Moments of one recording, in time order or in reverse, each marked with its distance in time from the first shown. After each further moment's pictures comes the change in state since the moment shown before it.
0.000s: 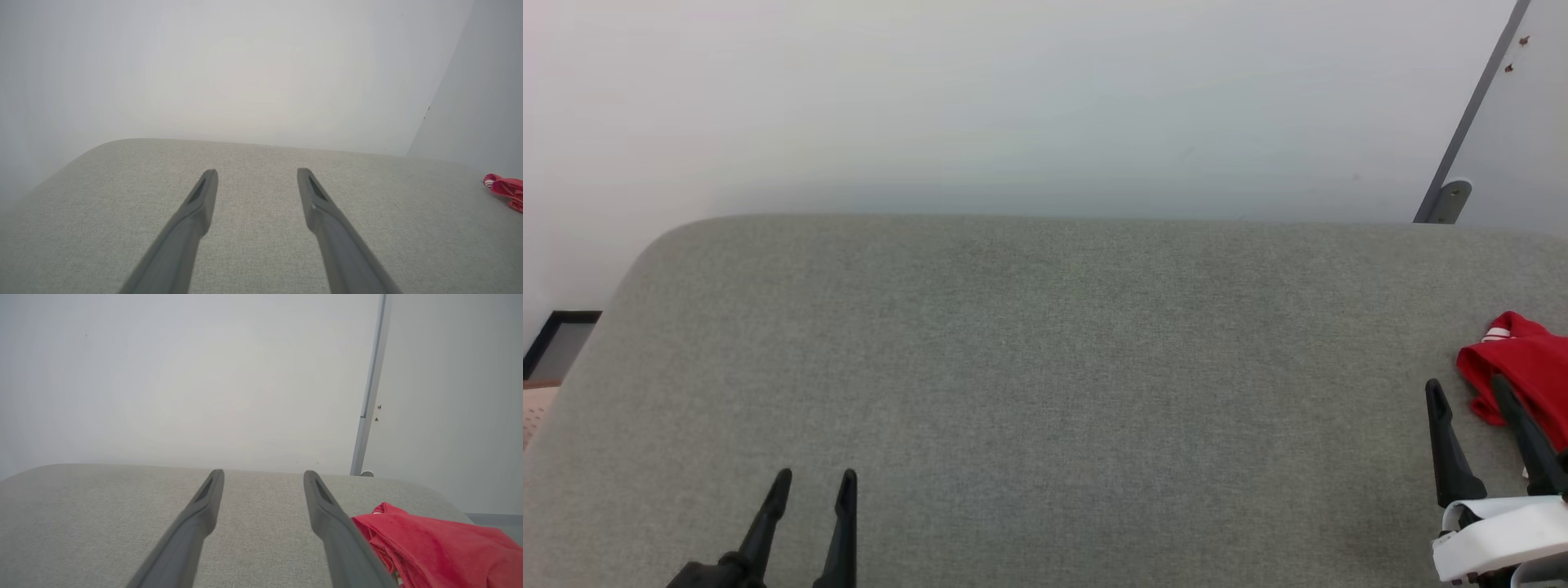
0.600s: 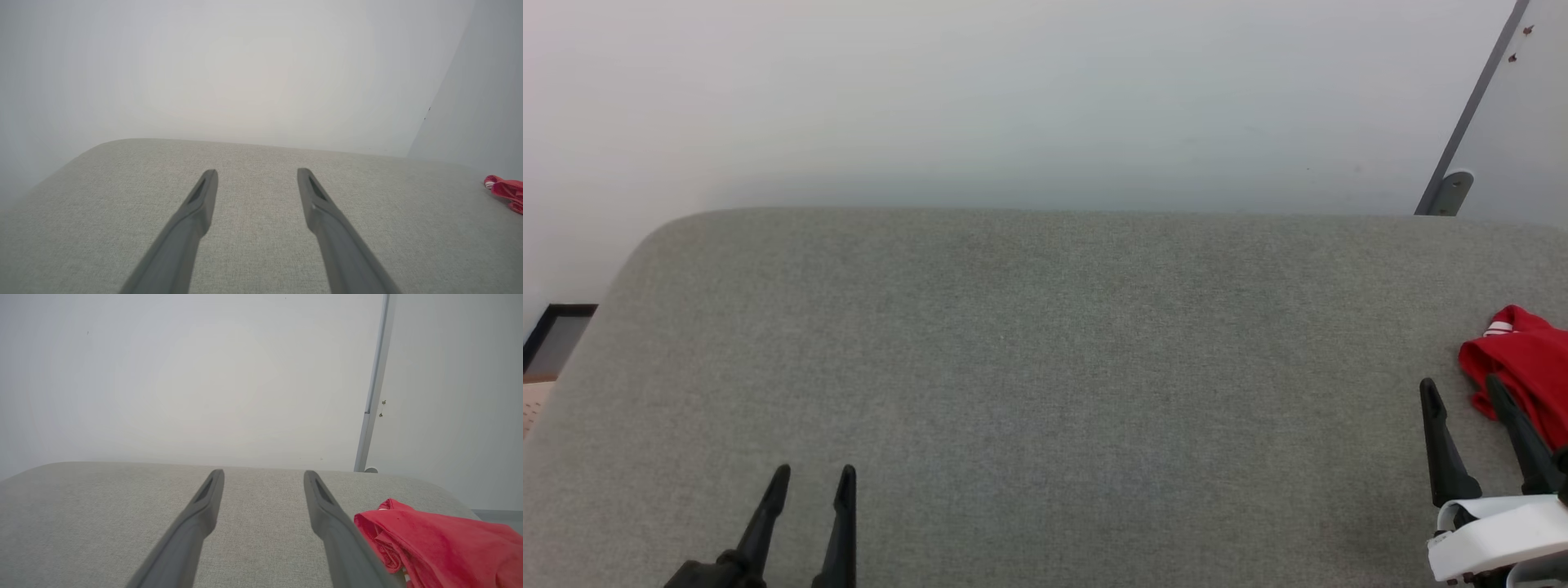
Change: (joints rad) left arm -0.001 -0.011 0.007 -0.012 0.006 0.000 0.000; right arm 0.009 0.011 0.002 -0.026 0.001 0.000 0.016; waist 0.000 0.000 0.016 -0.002
